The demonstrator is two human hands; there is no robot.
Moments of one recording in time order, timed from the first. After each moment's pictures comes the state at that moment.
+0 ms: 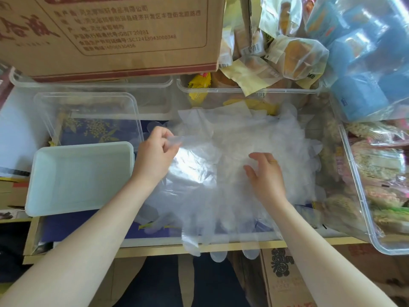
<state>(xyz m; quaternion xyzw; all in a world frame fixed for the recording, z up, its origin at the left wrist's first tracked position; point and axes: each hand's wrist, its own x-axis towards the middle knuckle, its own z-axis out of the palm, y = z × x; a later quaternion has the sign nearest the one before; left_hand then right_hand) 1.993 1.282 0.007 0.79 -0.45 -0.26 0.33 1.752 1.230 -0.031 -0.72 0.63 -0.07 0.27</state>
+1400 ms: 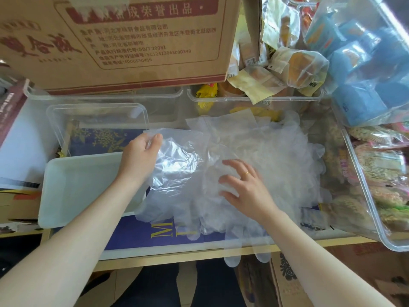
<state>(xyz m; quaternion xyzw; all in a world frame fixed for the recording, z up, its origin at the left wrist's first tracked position) 2.042 1.286 0.014 0.81 -0.39 -0.27 0.35 1.785 1.256 -0.041 -0.91 0.35 -0.15 0.16</state>
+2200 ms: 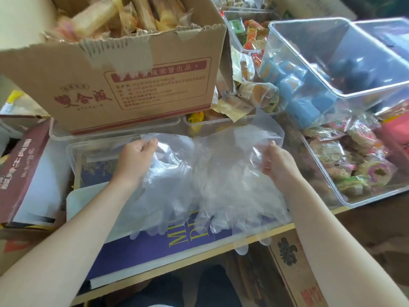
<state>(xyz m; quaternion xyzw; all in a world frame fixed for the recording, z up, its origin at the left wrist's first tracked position) 2.084 1.288 0.065 0.73 -0.40 -0.35 0.42 1.786 1.241 0.080 -0.34 0.67 -0.39 0.54</state>
